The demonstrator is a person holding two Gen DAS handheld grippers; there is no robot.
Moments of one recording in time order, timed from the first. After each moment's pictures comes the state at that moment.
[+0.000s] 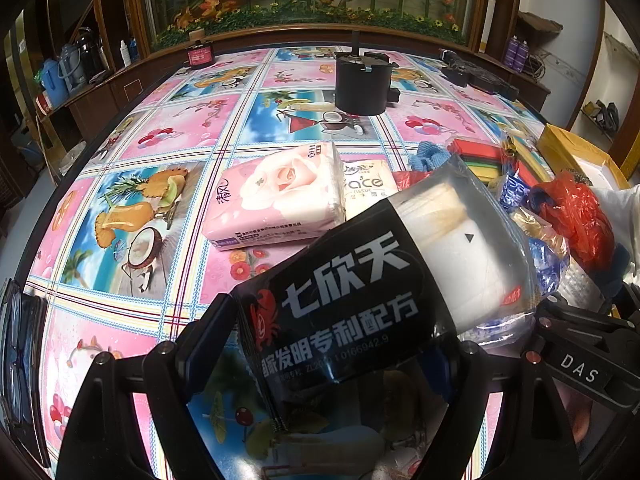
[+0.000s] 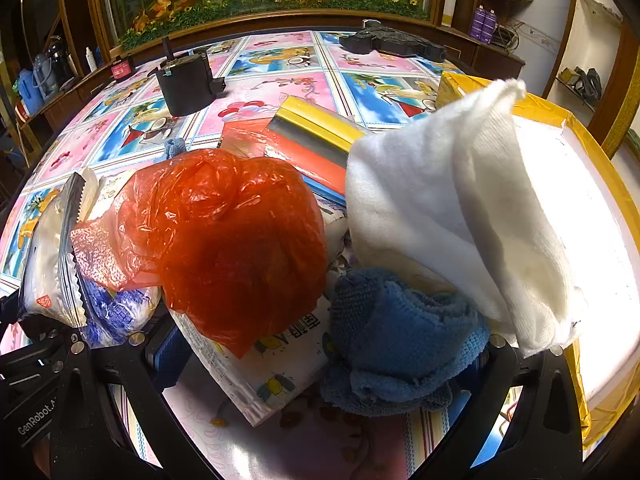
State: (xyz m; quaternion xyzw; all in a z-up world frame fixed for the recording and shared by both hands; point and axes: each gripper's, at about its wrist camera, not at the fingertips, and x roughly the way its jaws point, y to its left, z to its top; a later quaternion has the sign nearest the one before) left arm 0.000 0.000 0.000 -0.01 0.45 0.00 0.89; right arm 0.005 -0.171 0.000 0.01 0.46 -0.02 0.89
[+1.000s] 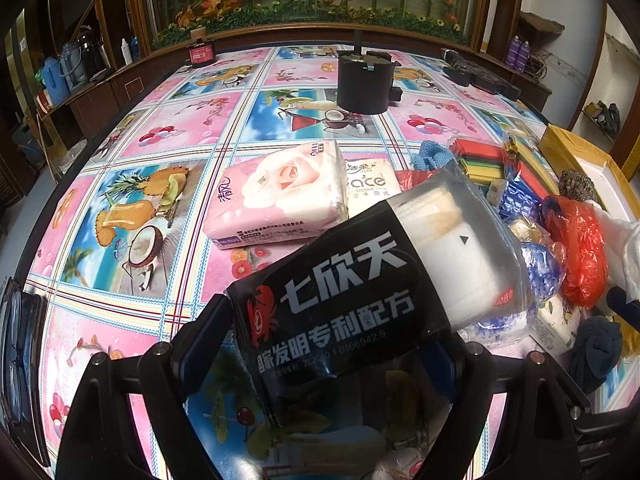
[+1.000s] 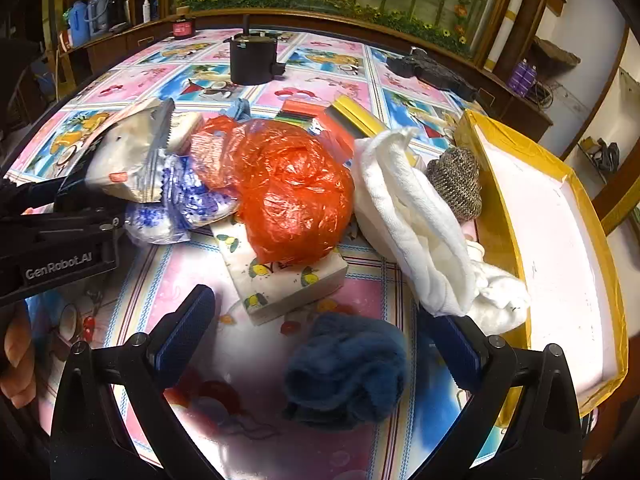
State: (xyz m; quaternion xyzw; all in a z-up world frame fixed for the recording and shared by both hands) left arm 0.000 0.000 0.000 -0.01 0.45 0.00 0.89; right arm -0.043 -0.157 0.014 -0.11 0.45 0.04 0.89
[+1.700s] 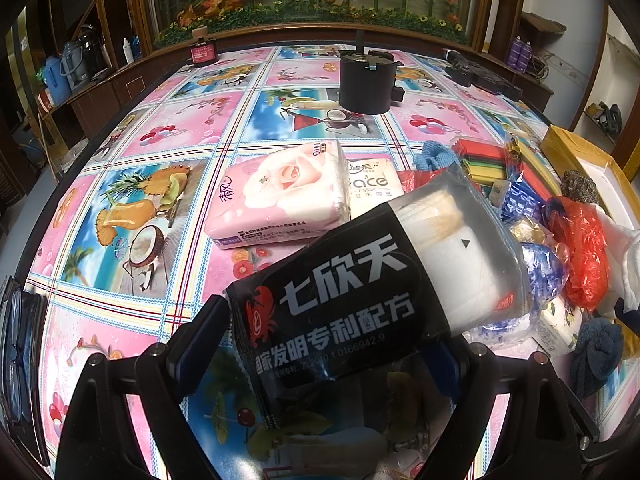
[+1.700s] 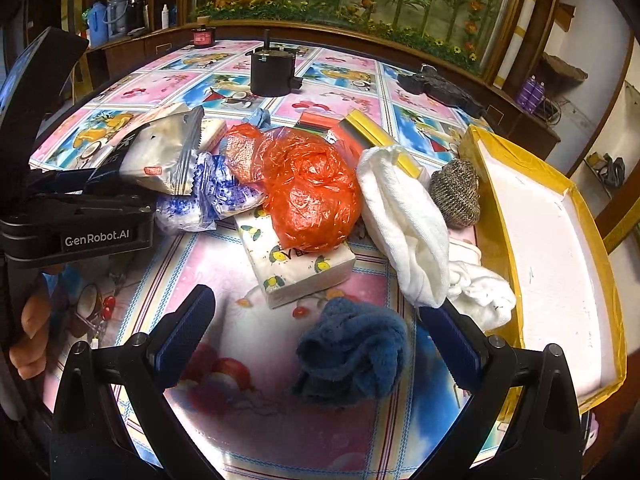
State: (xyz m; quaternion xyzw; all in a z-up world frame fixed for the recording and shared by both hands) left arm 0.000 0.000 0.000 -0.01 0.45 0.00 0.89; right arm -0.060 -0.156 0.021 -0.12 0.43 0.07 0.90
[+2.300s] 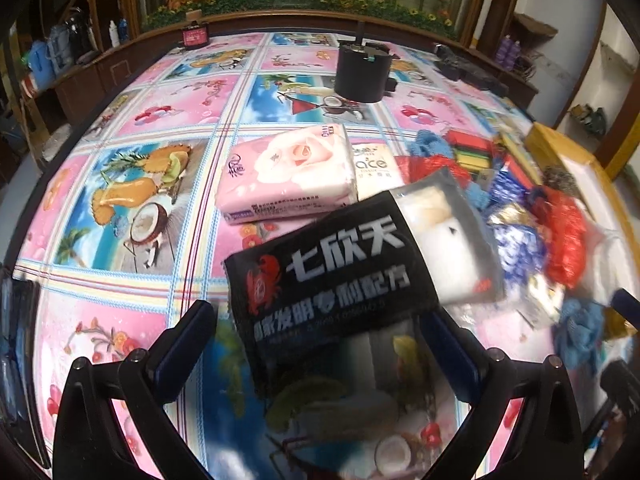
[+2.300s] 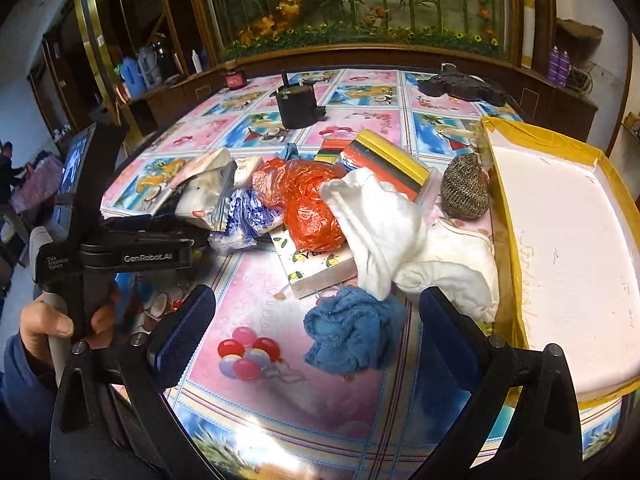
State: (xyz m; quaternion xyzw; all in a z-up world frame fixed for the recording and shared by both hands) left arm -0.013 0.025 0.001 -0.04 0.48 -0.05 0.88; right arm -0.081 -0.196 0.044 0.00 0.41 0.17 0.90
